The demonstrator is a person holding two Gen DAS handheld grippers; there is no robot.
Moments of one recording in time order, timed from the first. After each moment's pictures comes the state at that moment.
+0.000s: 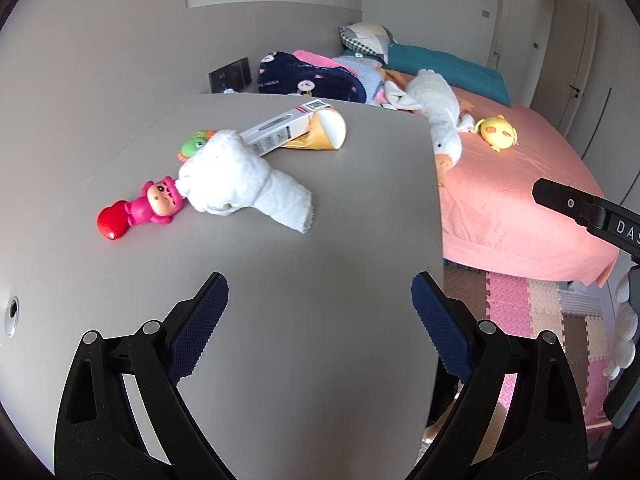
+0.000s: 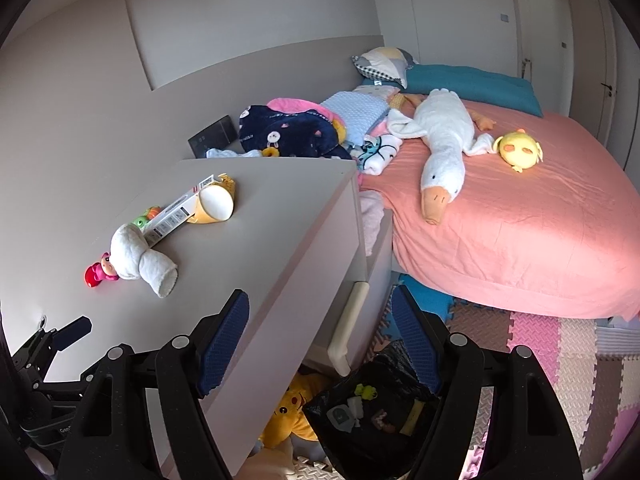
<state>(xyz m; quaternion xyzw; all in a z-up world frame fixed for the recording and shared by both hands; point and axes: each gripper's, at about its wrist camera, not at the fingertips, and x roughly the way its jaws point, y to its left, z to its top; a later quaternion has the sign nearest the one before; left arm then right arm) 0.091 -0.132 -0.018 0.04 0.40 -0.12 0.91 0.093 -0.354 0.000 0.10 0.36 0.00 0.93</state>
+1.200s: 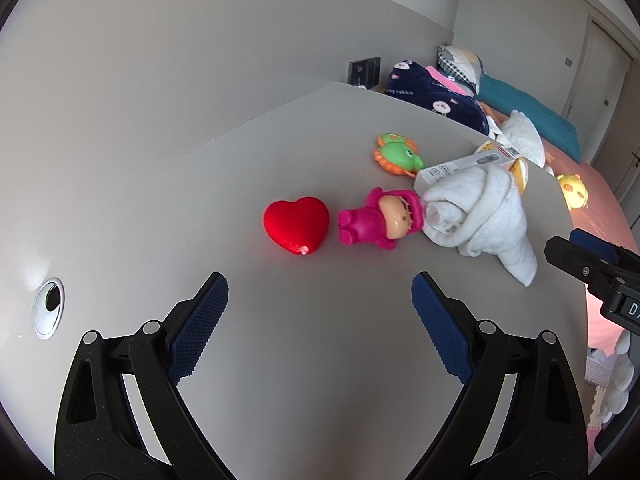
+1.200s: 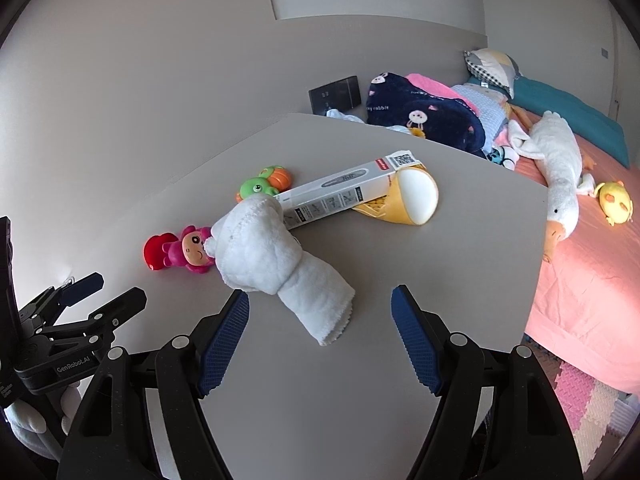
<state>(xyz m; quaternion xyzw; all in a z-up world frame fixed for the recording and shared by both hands) 0.151 0.037 -0.033 -0.03 0.40 0.00 0.92 0.182 -0.183 -0.018 0.03 0.39 0.14 0.91</state>
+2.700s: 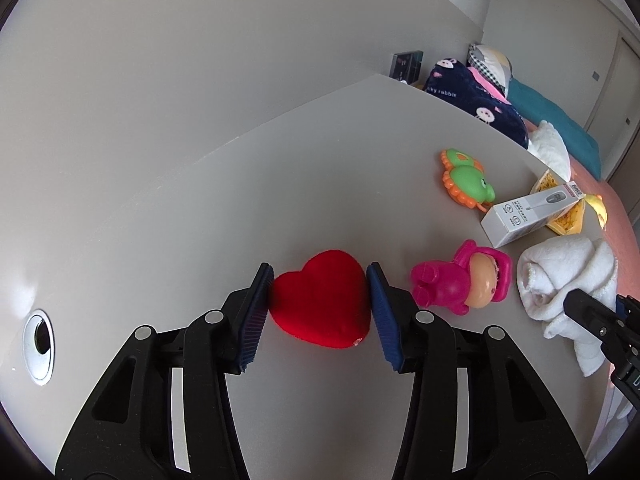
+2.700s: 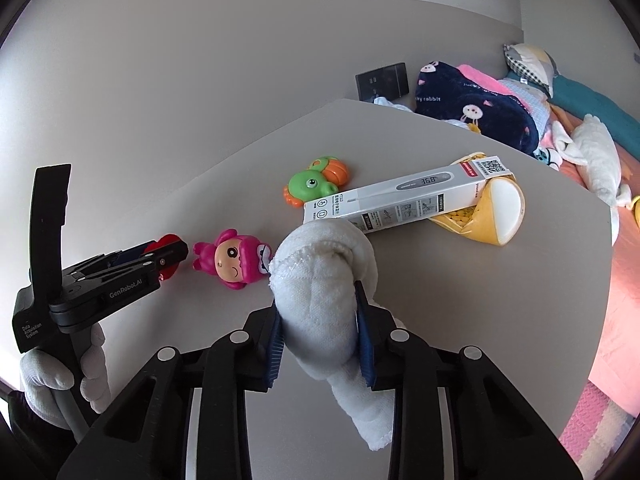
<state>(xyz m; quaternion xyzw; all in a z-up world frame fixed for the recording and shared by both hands) 0.209 0.072 -0.047 -0.06 0.42 0.03 0.90 0.207 -0.148 -0.027 0.03 0.41 0.19 0.89</state>
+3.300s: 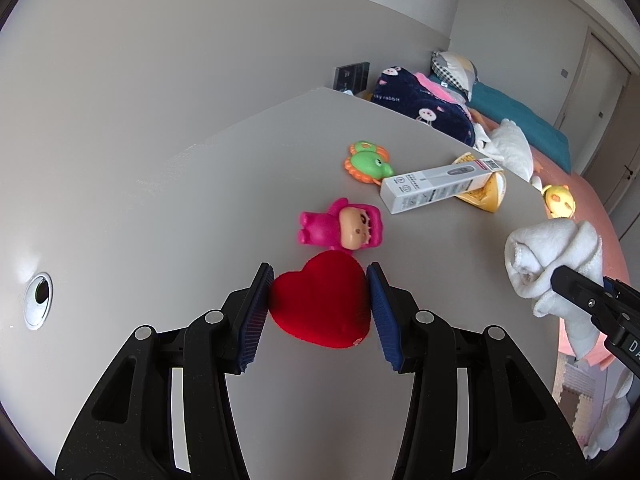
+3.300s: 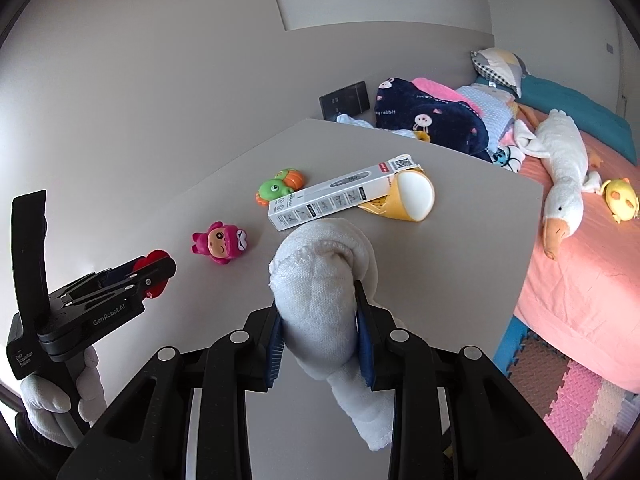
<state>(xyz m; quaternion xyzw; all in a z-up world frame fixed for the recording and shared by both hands) 0.146 0.010 -0.018 -0.05 0.40 -0.02 0.92 0.148 -0.212 0.003 0.05 0.39 0.15 0.91</state>
